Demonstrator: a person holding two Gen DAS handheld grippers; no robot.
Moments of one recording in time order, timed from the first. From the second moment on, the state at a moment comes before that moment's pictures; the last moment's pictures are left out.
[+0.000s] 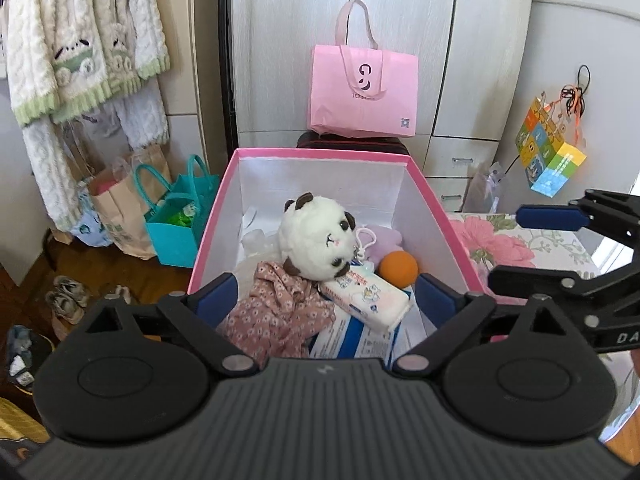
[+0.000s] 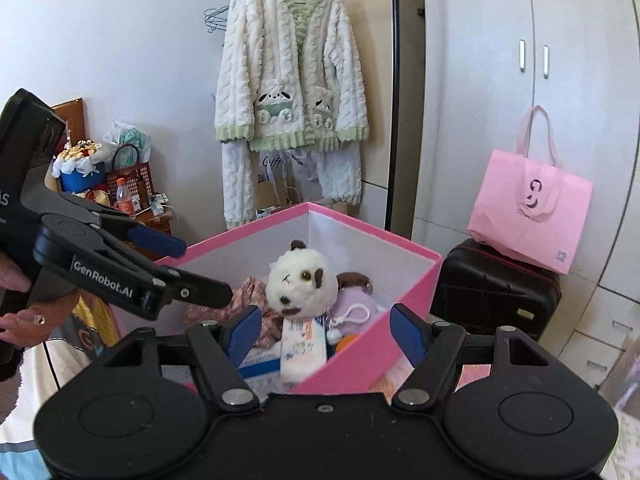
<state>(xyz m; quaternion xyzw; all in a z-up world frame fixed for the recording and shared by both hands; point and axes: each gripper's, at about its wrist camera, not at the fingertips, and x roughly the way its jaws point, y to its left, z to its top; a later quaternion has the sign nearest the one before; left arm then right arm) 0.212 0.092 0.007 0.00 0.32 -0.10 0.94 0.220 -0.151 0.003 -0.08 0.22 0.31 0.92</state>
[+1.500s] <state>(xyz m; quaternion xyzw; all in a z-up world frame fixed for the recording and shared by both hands) 0.072 0.049 0.042 0.02 0.33 -0.09 0.94 0.040 -0.234 0.033 0.04 0.20 0.11 0.97</state>
